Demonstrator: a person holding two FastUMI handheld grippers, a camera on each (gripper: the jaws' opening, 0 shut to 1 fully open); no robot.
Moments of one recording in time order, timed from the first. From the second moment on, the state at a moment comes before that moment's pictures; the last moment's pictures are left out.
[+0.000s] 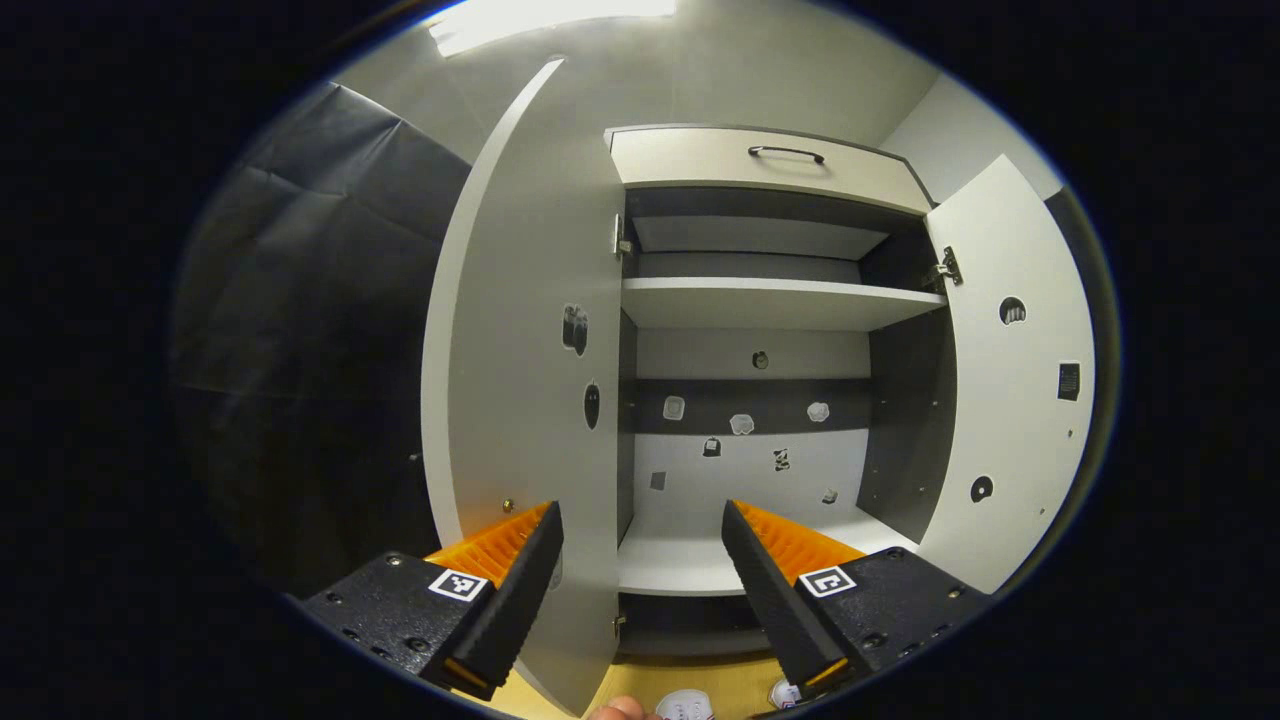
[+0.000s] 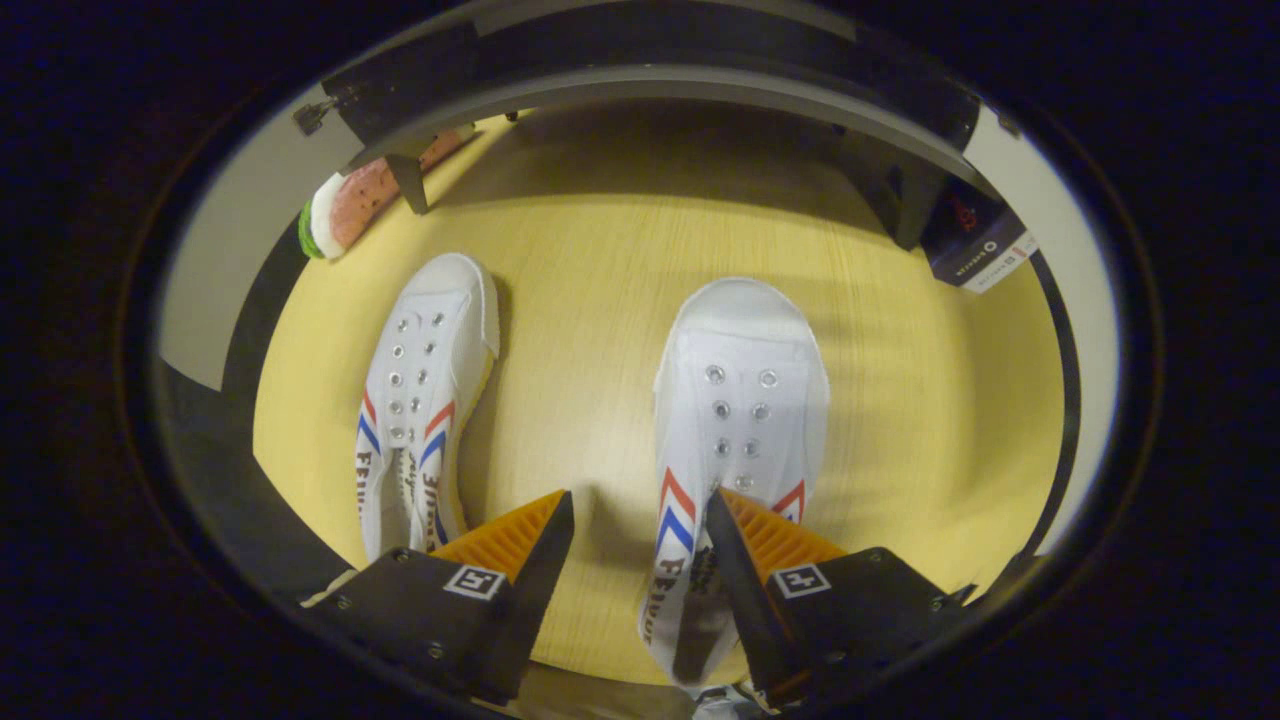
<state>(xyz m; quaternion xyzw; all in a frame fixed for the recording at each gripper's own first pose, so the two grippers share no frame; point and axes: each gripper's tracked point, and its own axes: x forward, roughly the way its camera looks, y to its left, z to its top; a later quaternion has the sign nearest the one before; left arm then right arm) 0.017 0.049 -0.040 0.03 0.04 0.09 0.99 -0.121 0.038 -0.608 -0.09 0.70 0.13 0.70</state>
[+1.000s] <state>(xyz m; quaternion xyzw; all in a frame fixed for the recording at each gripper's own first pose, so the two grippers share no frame) 0.019 0.045 -0.047 0.02 0.04 0.07 1.00 -0.060 0.027 -0.475 0.01 0.60 0.08 0.79</state>
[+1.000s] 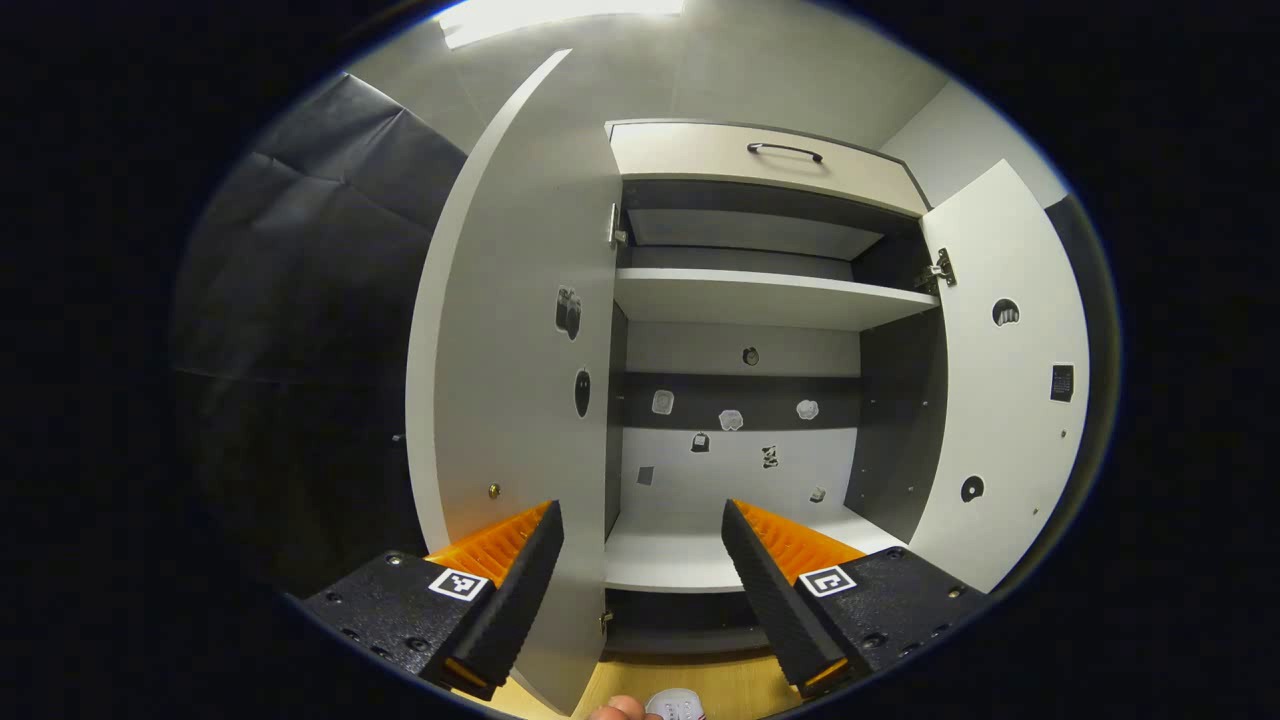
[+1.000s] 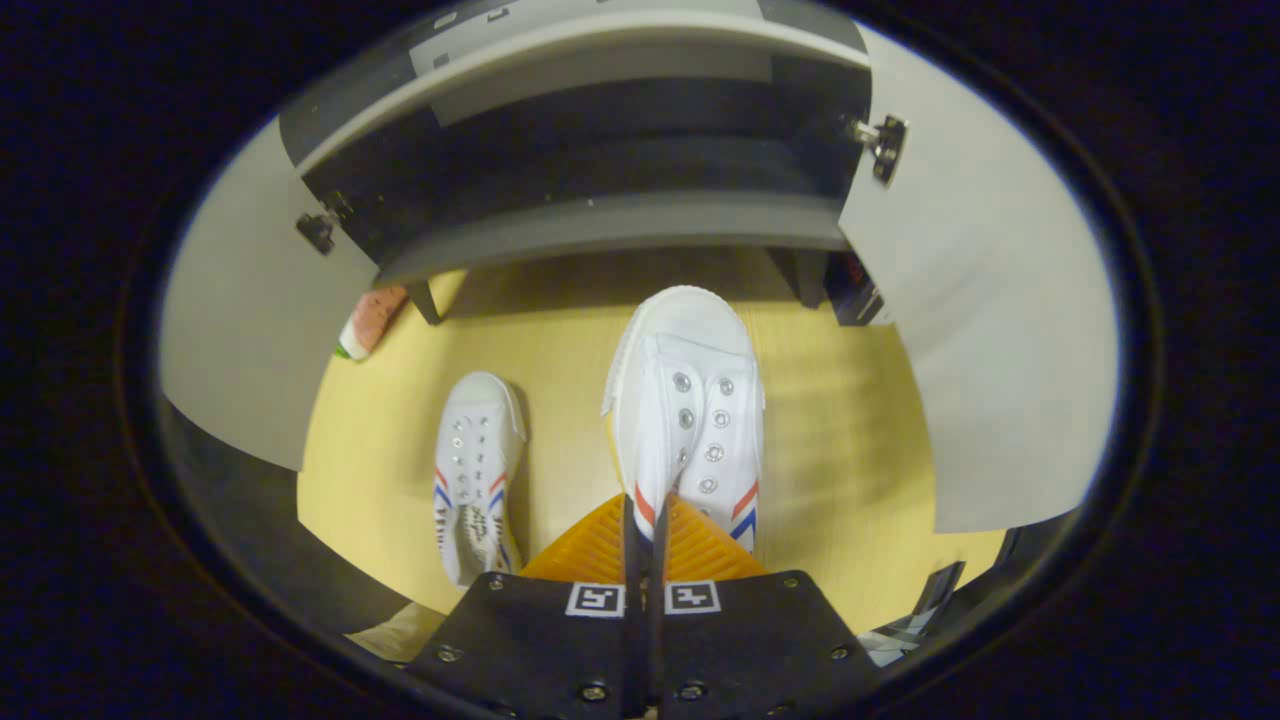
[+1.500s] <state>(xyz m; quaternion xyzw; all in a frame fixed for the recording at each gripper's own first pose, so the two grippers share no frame) 0.017 0.043 -0.048 0.02 0.04 0.05 1.00 0.098 0.072 -0.261 0.02 0.43 0.13 0.89</state>
